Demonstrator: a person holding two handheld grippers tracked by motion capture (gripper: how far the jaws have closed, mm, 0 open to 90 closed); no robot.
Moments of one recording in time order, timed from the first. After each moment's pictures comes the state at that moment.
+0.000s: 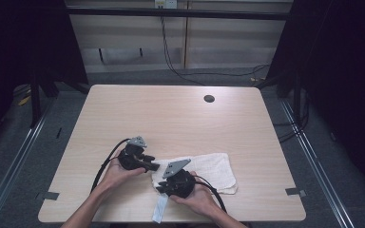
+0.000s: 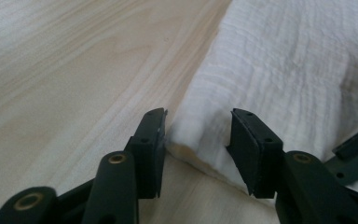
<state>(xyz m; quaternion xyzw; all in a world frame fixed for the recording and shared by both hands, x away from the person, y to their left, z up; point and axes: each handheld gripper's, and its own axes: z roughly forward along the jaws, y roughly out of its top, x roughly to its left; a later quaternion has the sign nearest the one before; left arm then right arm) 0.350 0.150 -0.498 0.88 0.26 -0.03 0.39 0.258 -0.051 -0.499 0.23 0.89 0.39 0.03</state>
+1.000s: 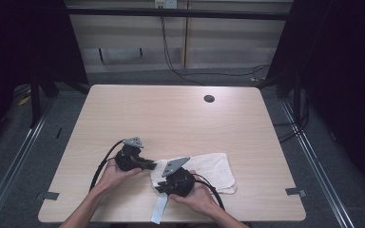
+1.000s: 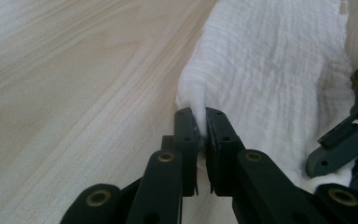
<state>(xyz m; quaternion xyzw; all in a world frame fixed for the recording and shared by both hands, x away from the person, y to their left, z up) 0.348 0.158 -0.494 0.88 0.26 -0.06 0.40 0.259 -0.050 -0.492 0.23 0.89 0.38 0.01</state>
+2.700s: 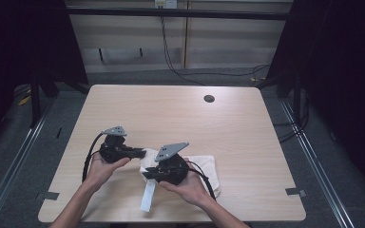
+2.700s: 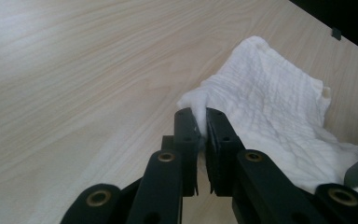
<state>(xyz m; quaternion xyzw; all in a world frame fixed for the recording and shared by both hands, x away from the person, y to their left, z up) 0.350 0.195 -0.447 0.84 0.31 -0.02 0.45 0.270 -0.031 -0.433 0.22 0.86 0.46 0.02</state>
